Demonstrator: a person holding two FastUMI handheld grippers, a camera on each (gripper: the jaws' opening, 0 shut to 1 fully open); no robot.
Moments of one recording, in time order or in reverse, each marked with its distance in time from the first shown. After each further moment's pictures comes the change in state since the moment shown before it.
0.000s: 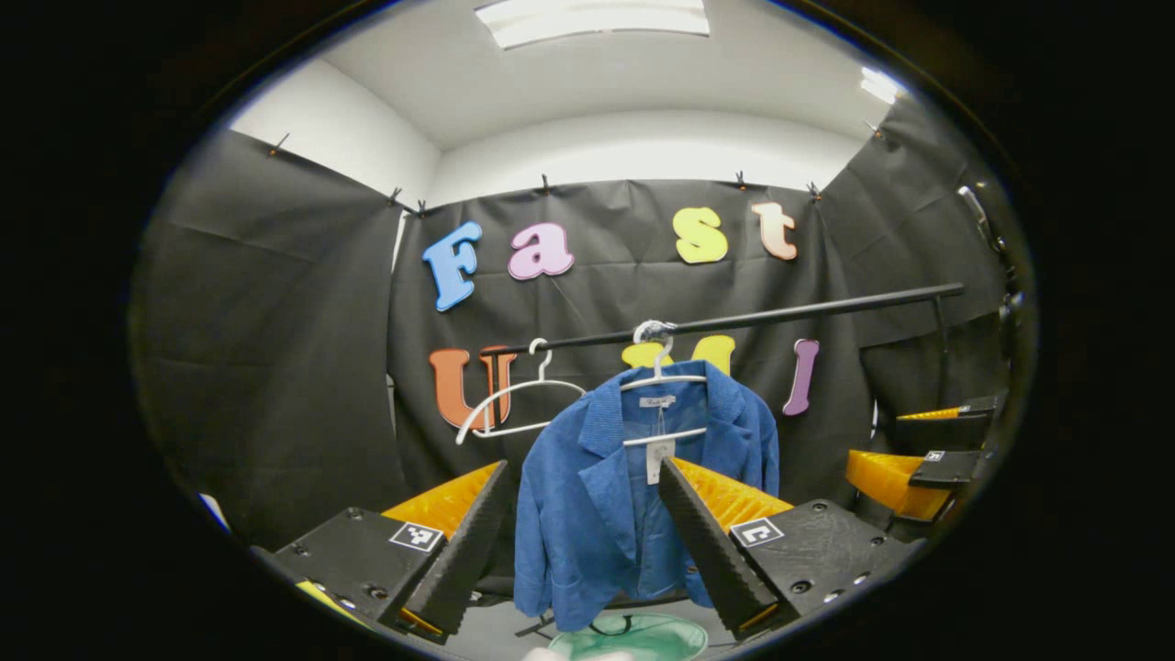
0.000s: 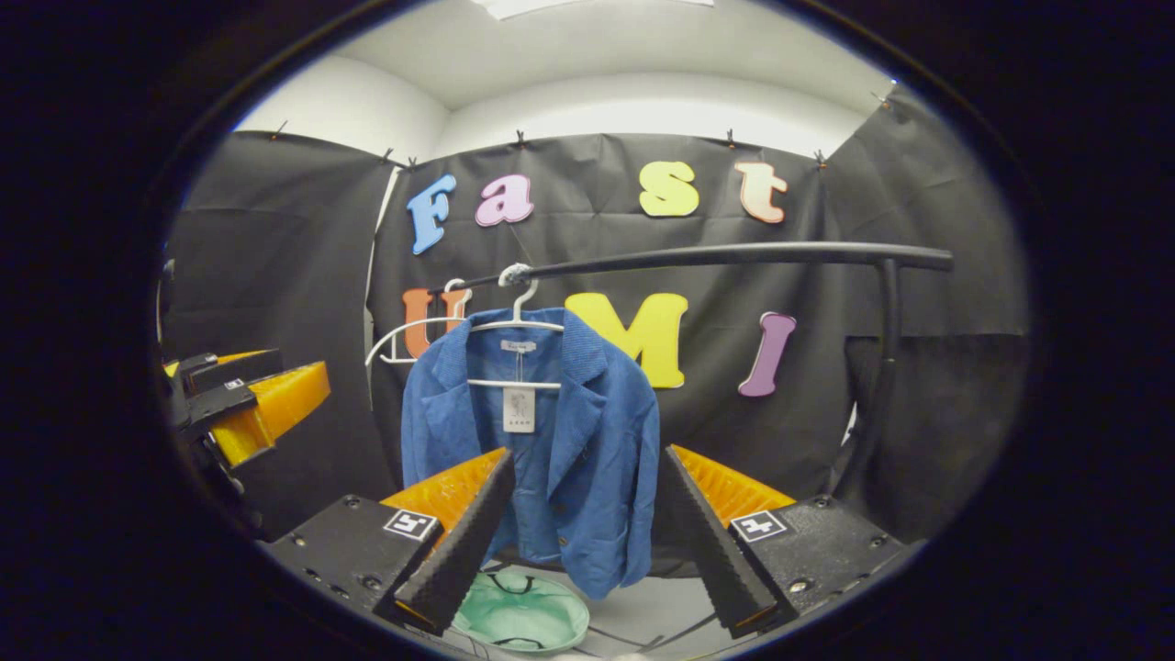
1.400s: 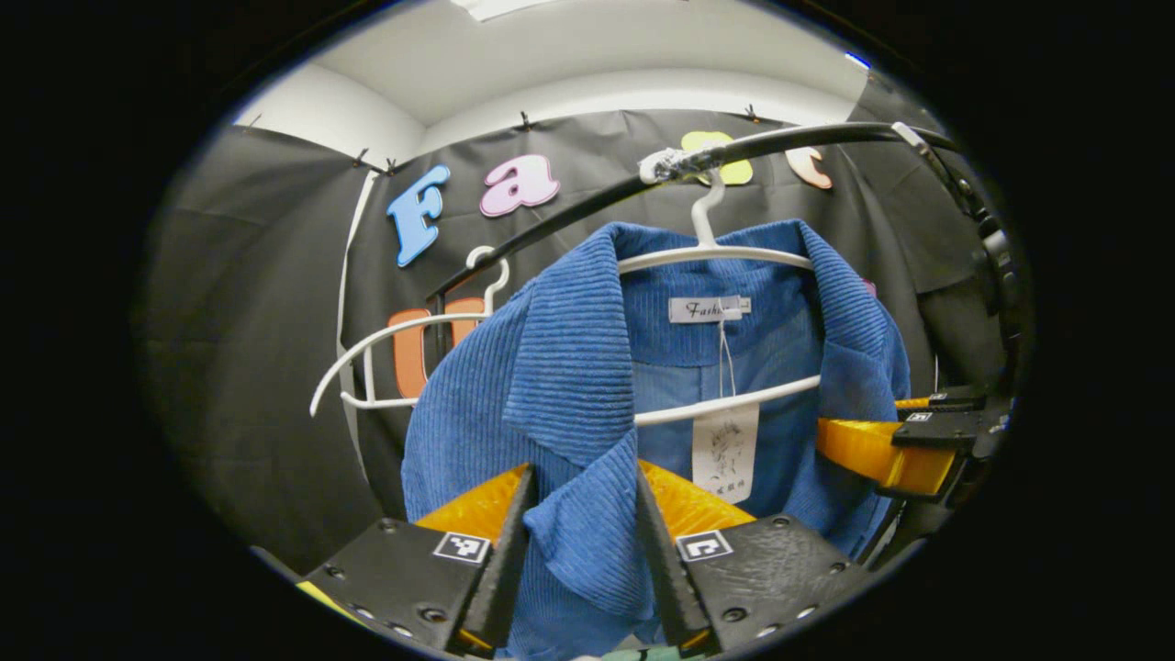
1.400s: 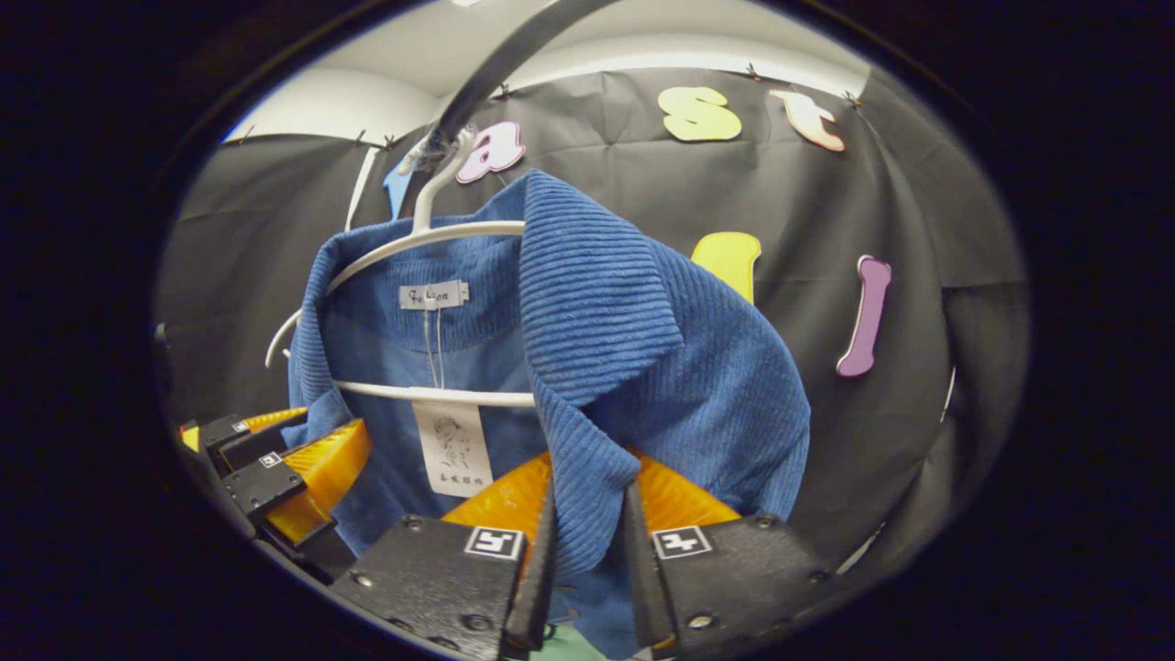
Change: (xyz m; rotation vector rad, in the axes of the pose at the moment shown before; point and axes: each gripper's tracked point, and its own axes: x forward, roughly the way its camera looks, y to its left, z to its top) left arm 0.216 -0.009 -0.113 0.025 0.076 0.031; right arm 0.273 0.023 -0.043 0.130 0.057 0.126
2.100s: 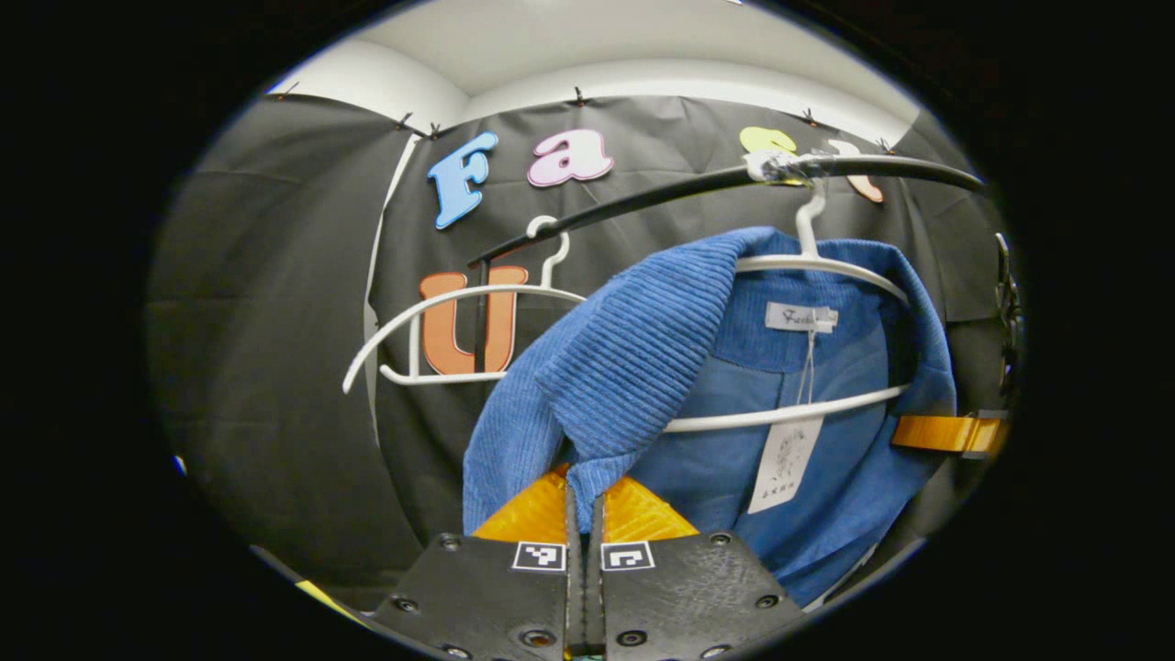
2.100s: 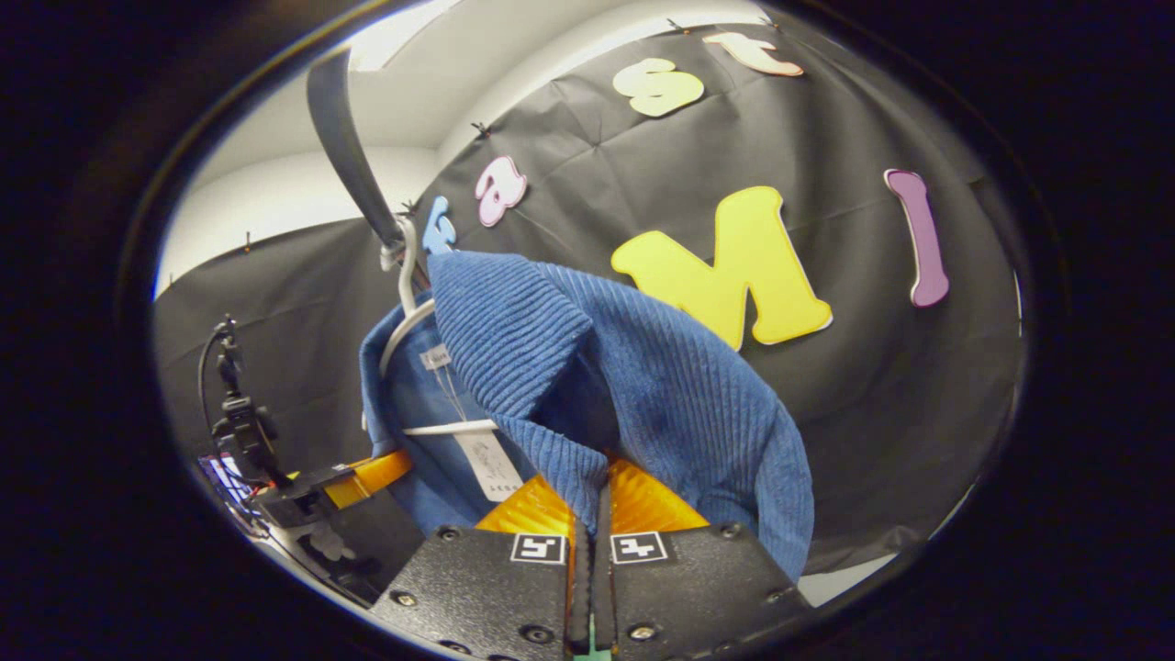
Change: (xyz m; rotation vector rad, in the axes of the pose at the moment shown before) left arm 0.003 0.054 0.006 -0.115 0.054 0.096; right arm -0.018 -0.015 0.026 0.242 0.011 0.400
